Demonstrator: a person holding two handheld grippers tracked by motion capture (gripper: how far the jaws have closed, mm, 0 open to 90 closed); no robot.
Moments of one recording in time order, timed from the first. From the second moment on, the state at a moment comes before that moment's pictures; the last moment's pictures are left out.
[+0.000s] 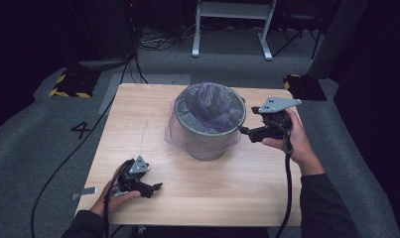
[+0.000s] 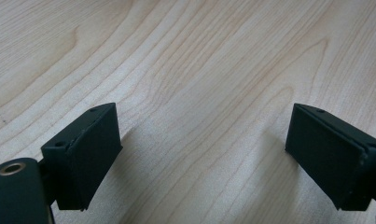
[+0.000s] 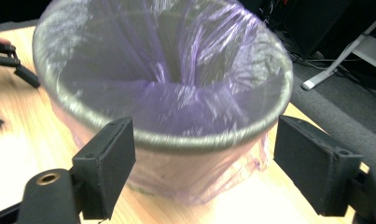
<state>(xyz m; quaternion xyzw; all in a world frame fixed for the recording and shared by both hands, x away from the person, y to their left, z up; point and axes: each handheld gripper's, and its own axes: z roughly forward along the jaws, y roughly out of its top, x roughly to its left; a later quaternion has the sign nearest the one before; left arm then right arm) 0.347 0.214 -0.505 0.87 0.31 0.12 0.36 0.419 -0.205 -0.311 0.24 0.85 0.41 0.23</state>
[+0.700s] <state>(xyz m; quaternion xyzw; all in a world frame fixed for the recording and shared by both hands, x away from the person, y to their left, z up) 0.347 0.214 -0.505 0.87 0.31 0.12 0.36 0.398 -0.223 -0.361 0.25 0.86 0.37 0.24</state>
